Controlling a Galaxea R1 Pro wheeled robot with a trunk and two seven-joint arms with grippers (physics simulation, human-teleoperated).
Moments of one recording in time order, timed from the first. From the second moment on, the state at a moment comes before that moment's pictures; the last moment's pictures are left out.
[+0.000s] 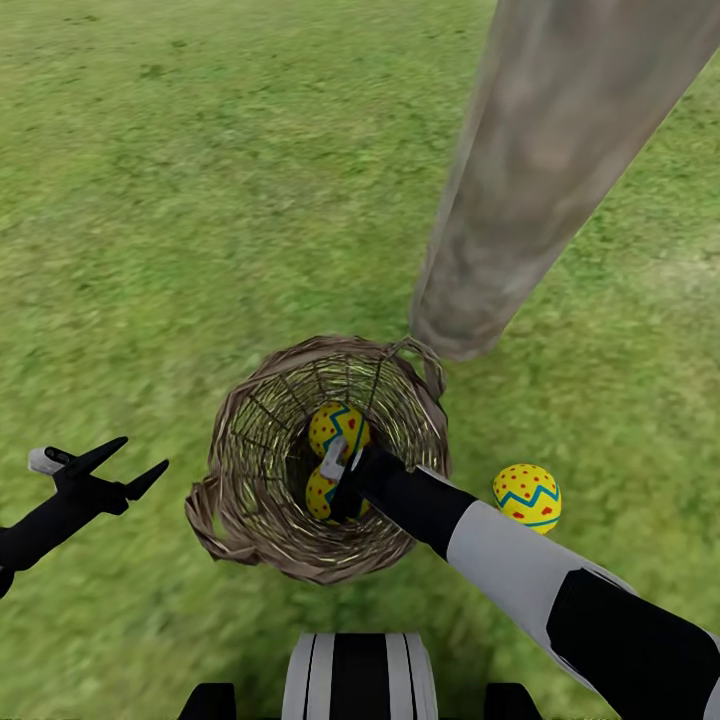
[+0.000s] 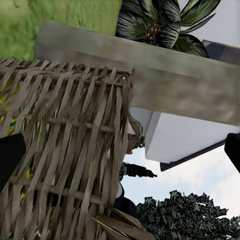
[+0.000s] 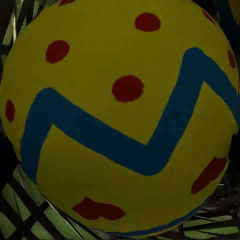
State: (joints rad) left arm -0.42 0.53 0.15 -1.06 1.35 1.00 -1.02; right arm -1.05 0.16 0.99 -0.74 0.15 0.75 0.48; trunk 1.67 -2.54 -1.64
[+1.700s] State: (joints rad) left arm -0.42 0.53 0.15 -1.06 1.35 1.00 -1.02; right arm -1.04 0.16 1.00 -0.73 0.12 0.76 0.49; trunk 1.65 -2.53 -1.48
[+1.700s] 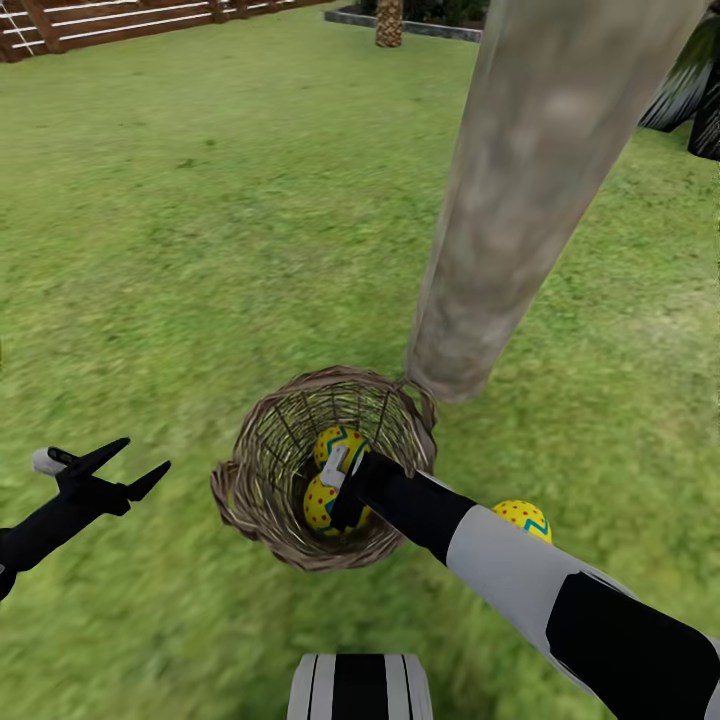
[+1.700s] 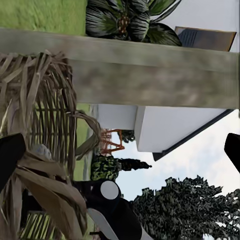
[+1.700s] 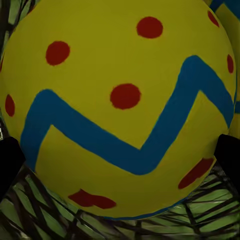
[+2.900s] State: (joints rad) left arm -0.42 0.53 0.15 -1.07 1.35 1.00 -1.02; right arm -1.03 0.15 0.99 -0.81 0.13 0.78 0.63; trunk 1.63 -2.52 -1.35
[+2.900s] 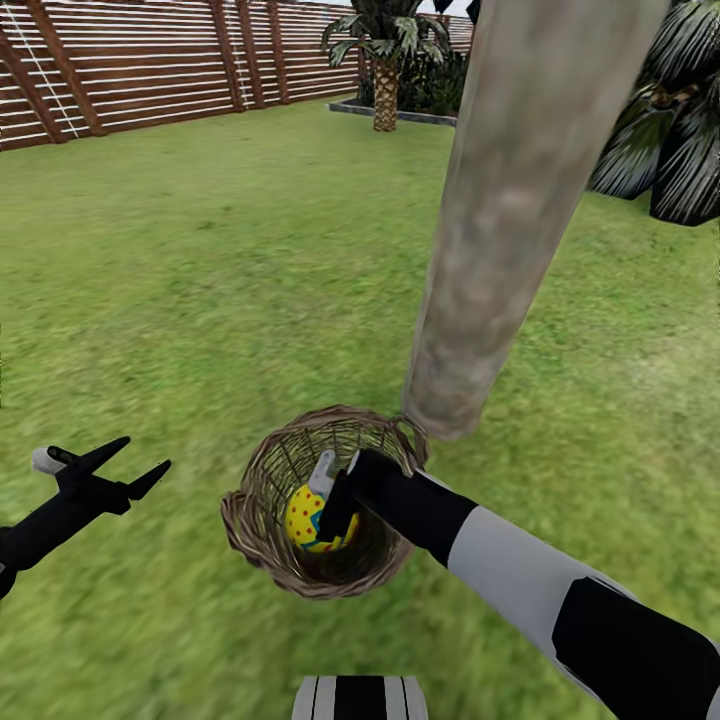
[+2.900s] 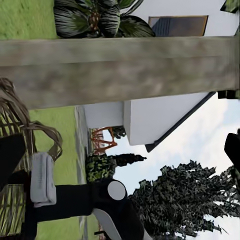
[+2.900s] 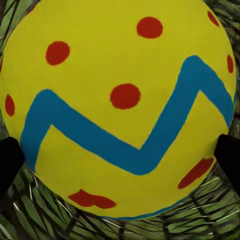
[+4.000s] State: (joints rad) left arm -0.42 0.53 0.11 -1.11 1.34 1.01 -1.02; right arm -1.03 -0.01 0.82 -1.27 0.10 1.00 0.62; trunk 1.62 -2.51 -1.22
